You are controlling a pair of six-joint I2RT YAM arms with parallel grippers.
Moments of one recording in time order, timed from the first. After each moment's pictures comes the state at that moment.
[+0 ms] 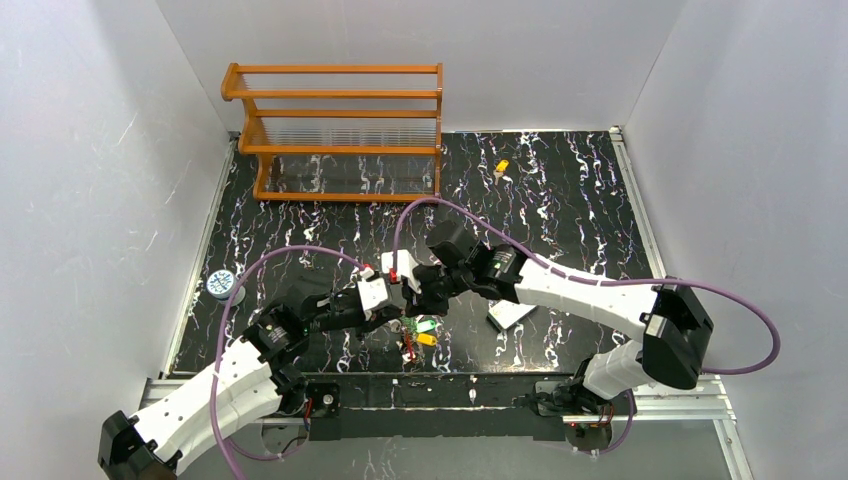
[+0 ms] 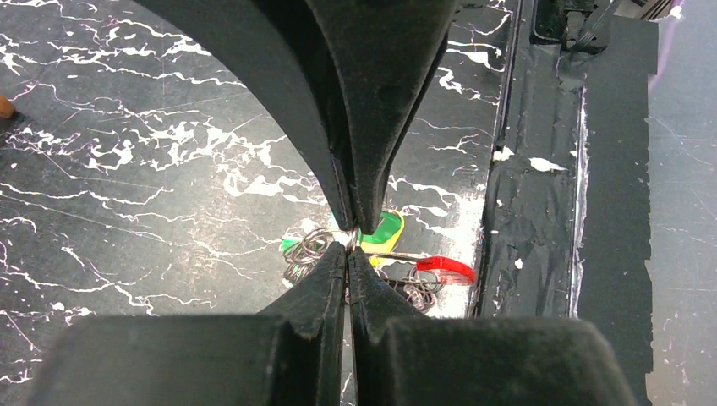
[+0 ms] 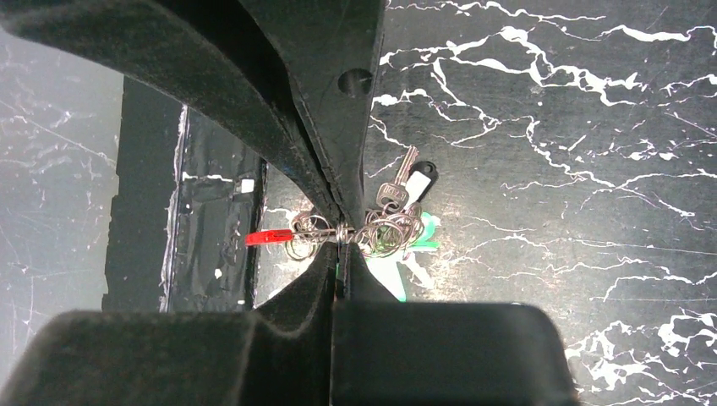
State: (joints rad) left arm -0.74 0.63 0.41 -0.17 0.53 0.26; right arm 1.07 1.44 1.09 -0.40 -0.53 -0.37
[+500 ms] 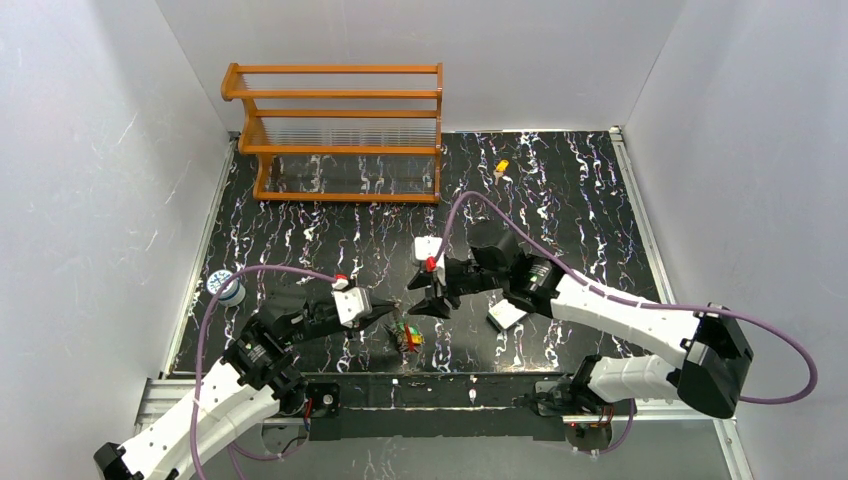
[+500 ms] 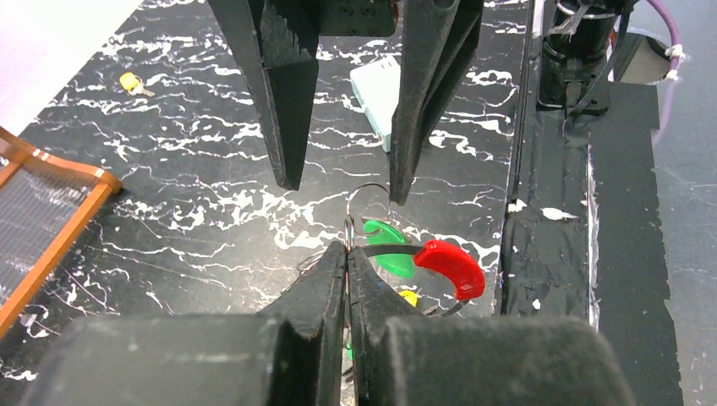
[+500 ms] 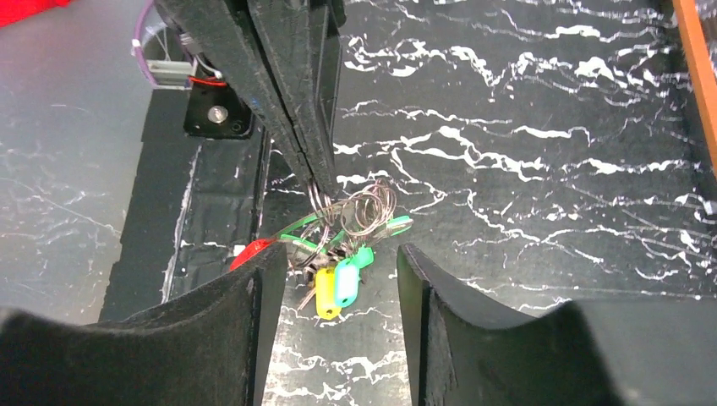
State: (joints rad) left arm -0.74 0.43 0.40 -0.16 0.51 0.26; right arm 1.01 1.23 0.90 -0.09 -0.59 -0.27
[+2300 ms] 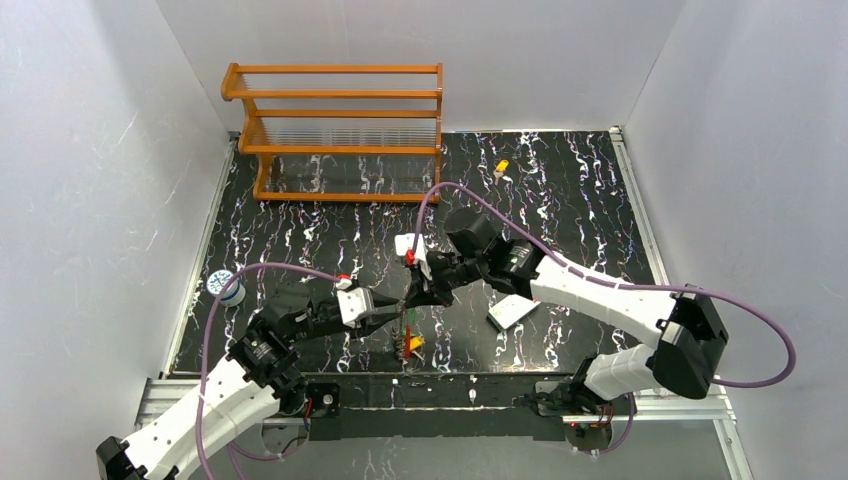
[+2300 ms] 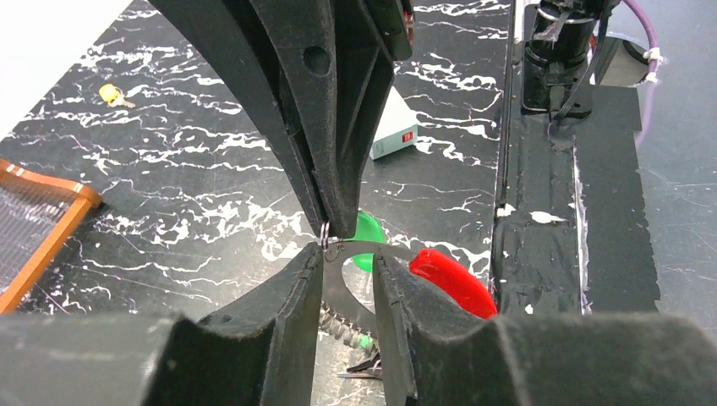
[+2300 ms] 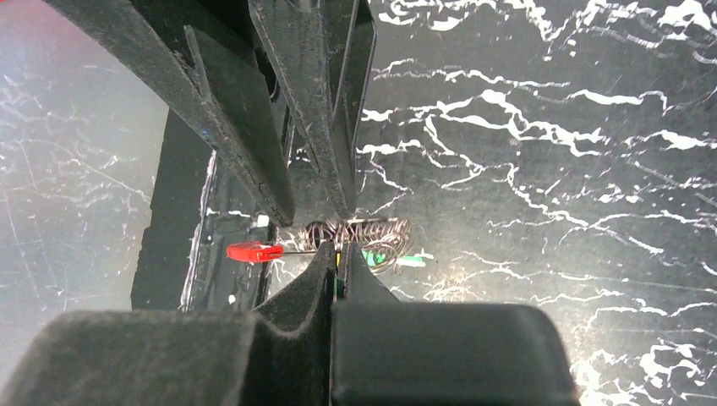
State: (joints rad) left arm -0.74 0.44 0.37 -0.07 0.55 0.25; right arm 0.99 1.36 1.04 -0.26 -0.68 -0.31
